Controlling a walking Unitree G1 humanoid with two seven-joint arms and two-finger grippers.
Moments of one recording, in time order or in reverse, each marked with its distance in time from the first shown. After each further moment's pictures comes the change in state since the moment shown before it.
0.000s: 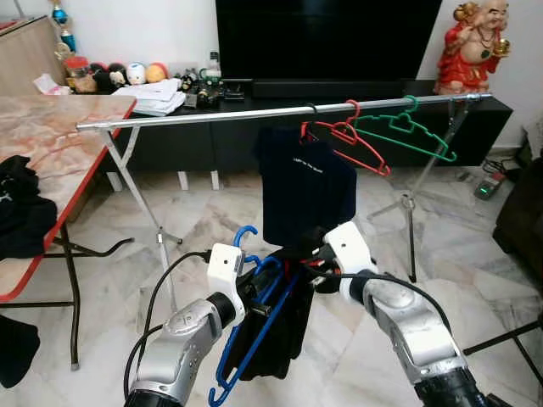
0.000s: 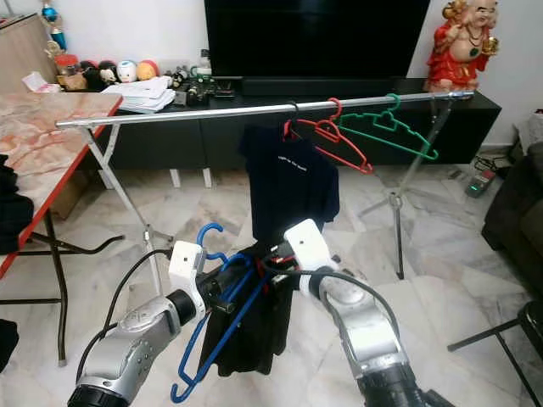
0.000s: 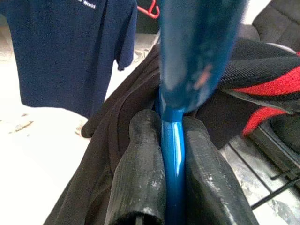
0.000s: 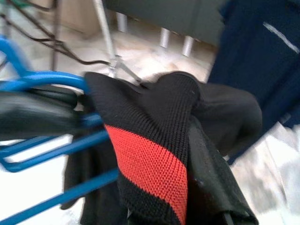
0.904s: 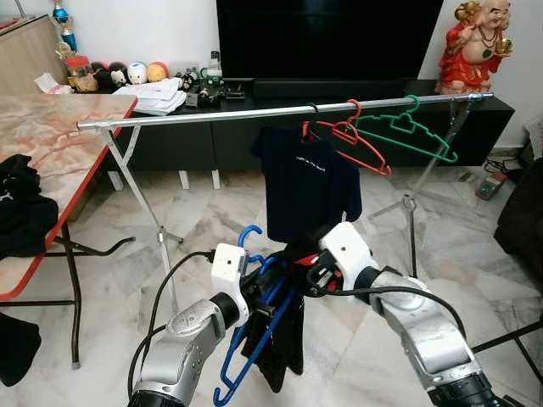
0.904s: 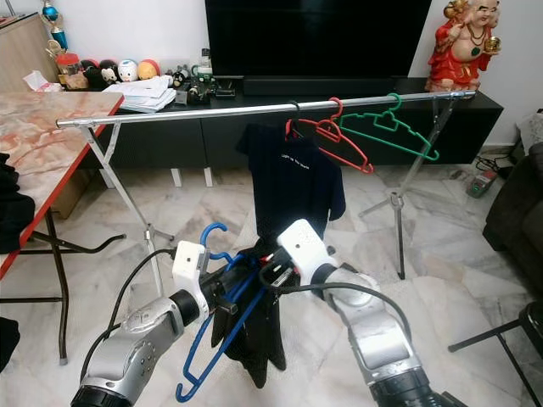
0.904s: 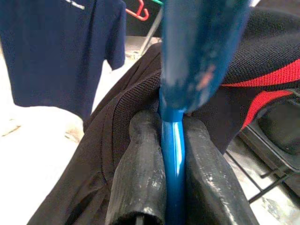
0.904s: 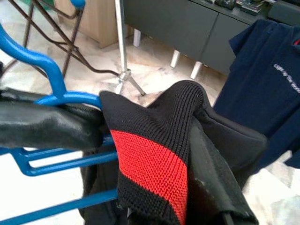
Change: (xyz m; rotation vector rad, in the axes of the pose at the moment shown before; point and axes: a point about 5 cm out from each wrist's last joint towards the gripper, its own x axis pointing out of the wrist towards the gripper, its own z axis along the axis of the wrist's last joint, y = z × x) left arm 0.001 -0.006 -0.001 -0.012 0.001 -0.060; right arm -0.010 -0.005 0.010 -0.106 -0.073 0.057
